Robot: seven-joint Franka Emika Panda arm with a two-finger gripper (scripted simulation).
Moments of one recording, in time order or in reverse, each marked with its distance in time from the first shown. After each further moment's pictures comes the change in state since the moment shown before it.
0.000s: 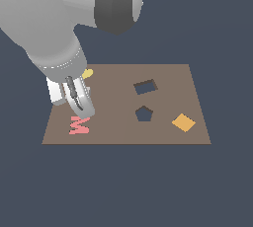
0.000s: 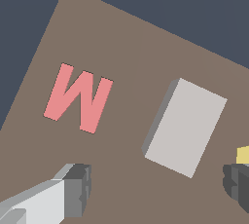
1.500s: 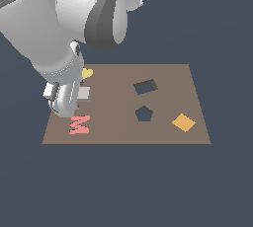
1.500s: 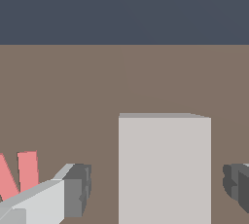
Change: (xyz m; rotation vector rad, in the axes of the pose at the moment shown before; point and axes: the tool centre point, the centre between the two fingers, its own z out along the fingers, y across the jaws) arm 0.021 0.033 0.047 0.012 0.005 0.425
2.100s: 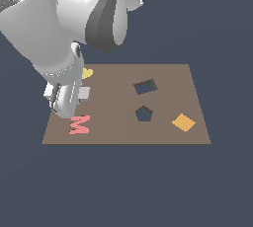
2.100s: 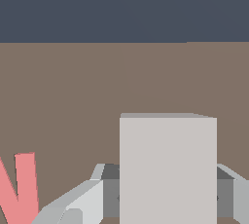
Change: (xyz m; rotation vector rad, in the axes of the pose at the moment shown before) arm 0.000 0.000 0.003 0.002 0.000 0.001
